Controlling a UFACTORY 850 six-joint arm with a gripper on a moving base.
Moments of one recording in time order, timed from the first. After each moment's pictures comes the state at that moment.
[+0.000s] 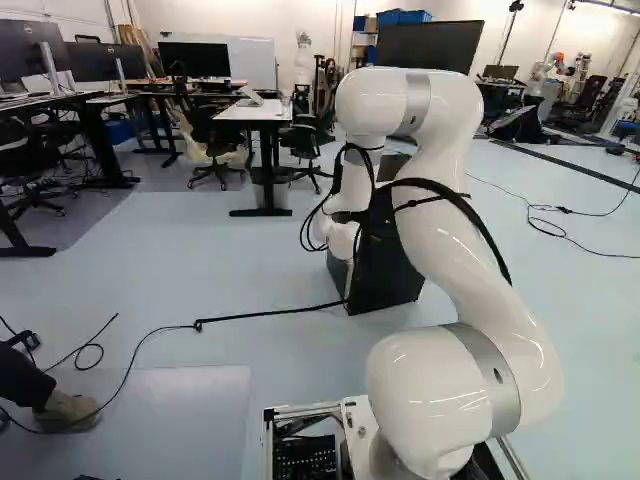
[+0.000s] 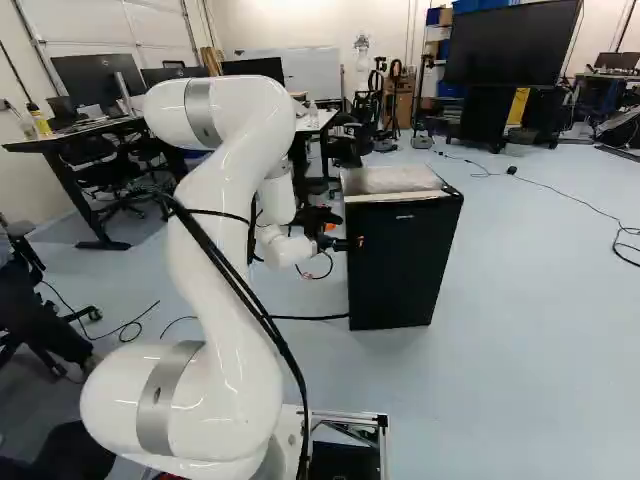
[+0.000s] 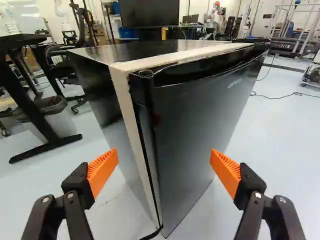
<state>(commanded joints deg) 2.2 -44.8 -48.5 37.6 71.1 0.0</state>
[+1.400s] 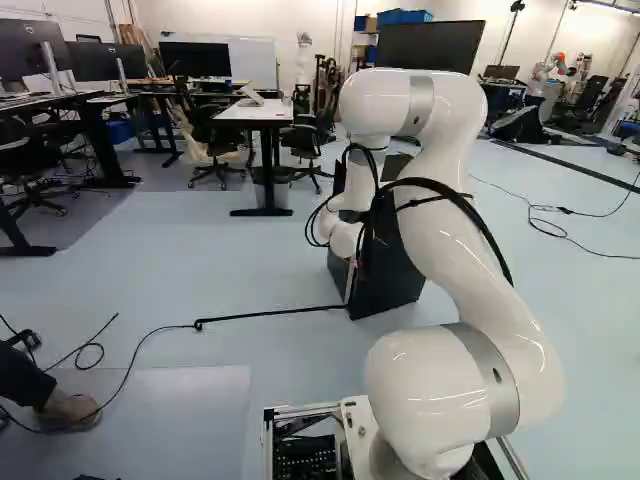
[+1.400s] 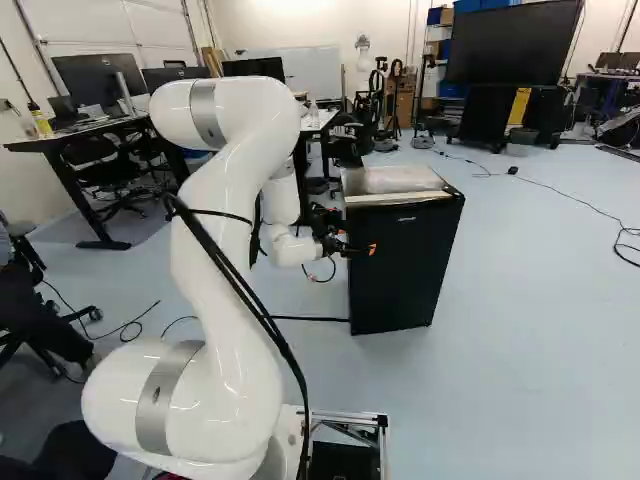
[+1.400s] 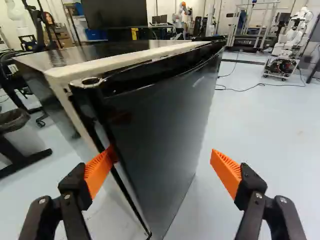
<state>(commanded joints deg) 0.2 -44.2 -47.4 46.3 71.1 0.0</state>
